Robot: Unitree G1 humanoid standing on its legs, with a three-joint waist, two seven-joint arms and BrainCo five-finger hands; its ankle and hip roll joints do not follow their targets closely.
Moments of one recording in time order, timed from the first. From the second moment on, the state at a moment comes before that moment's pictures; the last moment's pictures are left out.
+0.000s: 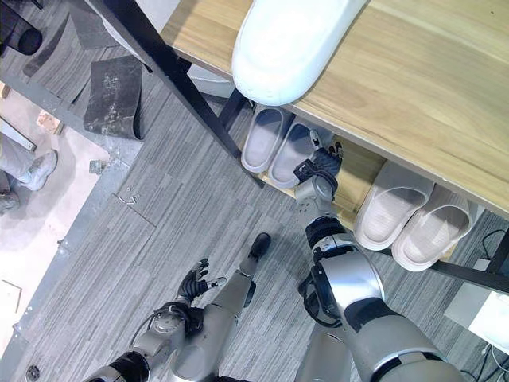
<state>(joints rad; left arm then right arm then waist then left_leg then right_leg) -0.21 0.21 -0.60 0.80 -0.49 -0.24 0.26 -1.07 -0.18 0.09 1.14 0.99 -0.31 -0.46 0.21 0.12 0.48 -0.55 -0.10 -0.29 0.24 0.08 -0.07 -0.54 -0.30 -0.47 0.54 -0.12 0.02</state>
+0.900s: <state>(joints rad) -0.07 0.23 -0.43 0.86 -0.30 -0.18 0.19 -0.16 -0.20 0.42 0.64 0.28 -0.11 -0.20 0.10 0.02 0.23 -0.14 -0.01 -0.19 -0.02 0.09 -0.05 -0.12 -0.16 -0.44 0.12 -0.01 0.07</state>
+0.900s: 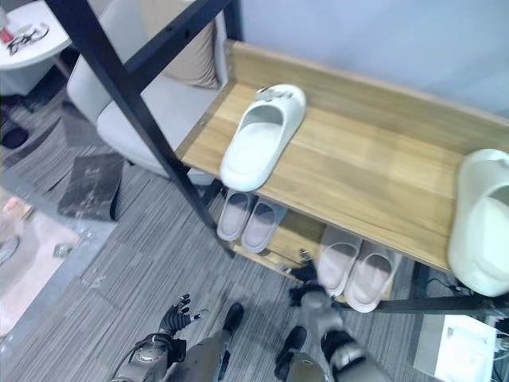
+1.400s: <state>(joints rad) -0.09 0.33 -0.68 0.49 -0.05 -0.15 0.09 0.14 -0.37 0.32 0.58 0.06 -0.12 -0.03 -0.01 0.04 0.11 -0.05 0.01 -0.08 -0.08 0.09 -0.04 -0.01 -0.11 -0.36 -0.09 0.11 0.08</state>
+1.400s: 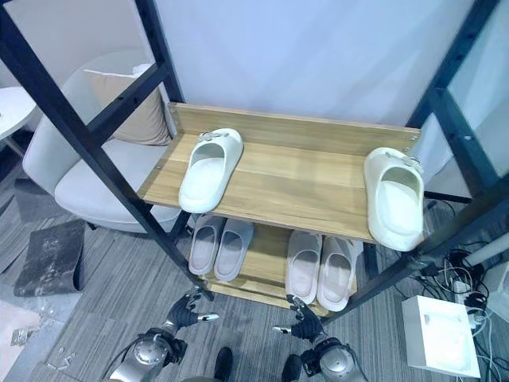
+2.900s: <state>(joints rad) -0.53 0.65 -0.30 0.02 0.31 -0.14 0.35 0.18 -0.38 0.21 0.58 0.15 -0.08 -0.01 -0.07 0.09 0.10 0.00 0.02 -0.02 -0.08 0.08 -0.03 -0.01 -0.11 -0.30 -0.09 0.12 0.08</state>
